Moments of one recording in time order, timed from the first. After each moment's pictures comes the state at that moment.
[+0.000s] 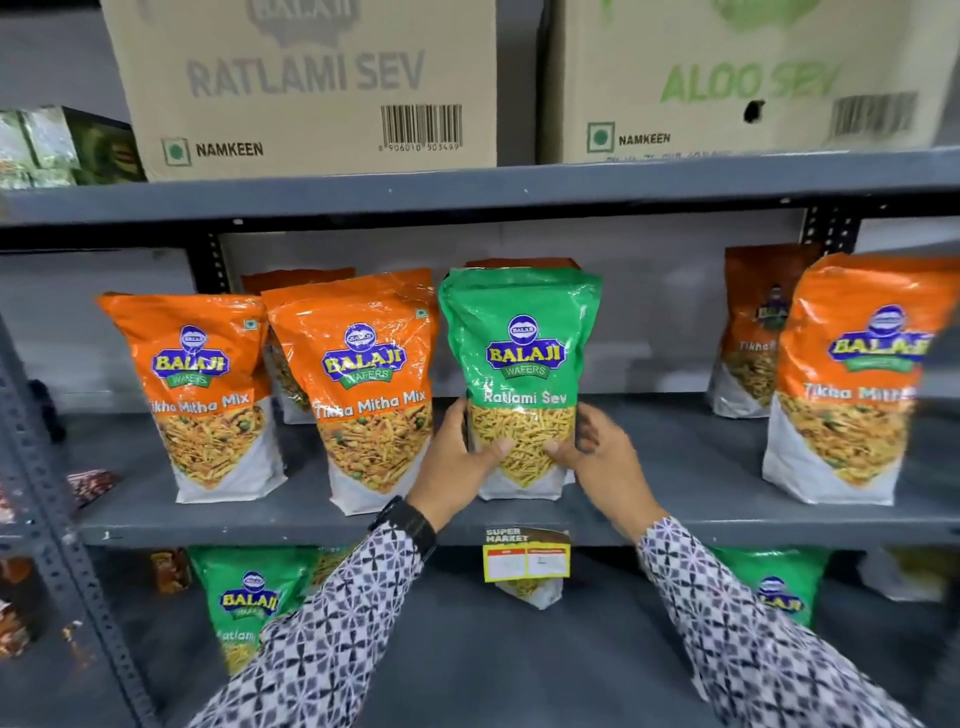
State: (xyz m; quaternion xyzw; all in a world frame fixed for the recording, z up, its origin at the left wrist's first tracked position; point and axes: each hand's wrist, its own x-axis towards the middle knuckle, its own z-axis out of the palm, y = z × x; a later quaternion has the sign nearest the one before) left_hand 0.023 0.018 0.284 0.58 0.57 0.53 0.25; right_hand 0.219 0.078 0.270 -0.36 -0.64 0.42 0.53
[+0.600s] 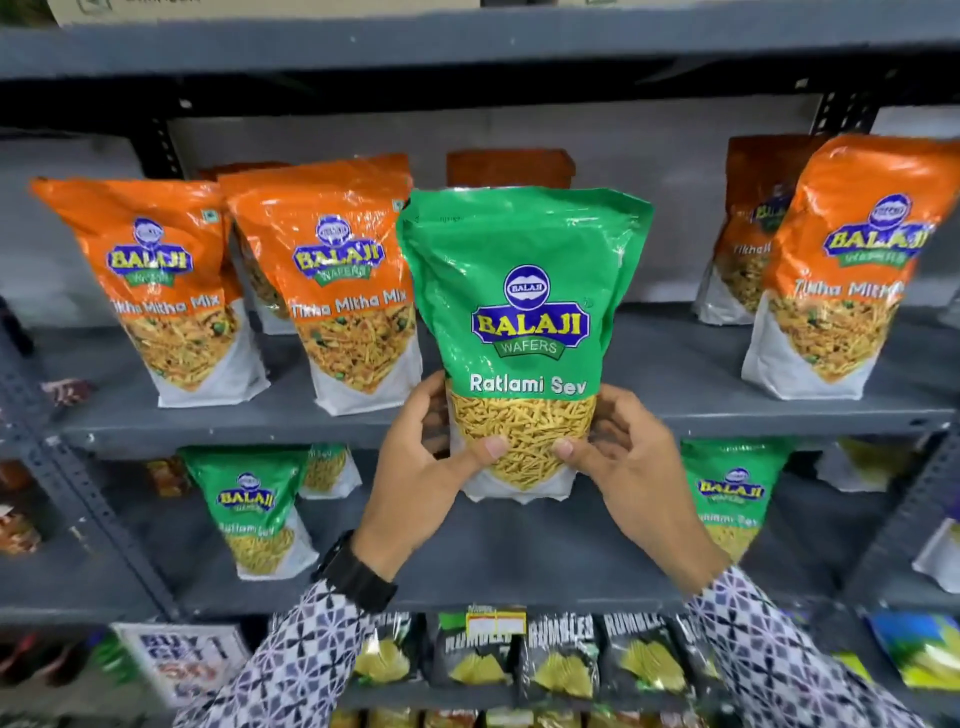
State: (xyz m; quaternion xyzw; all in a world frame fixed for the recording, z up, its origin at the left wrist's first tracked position) left_hand 0.048 -0.098 0.240 0.56 0.51 0.60 0.26; right_hand 0.263 -0.046 0.236 -0.36 -0.65 0.39 0.53
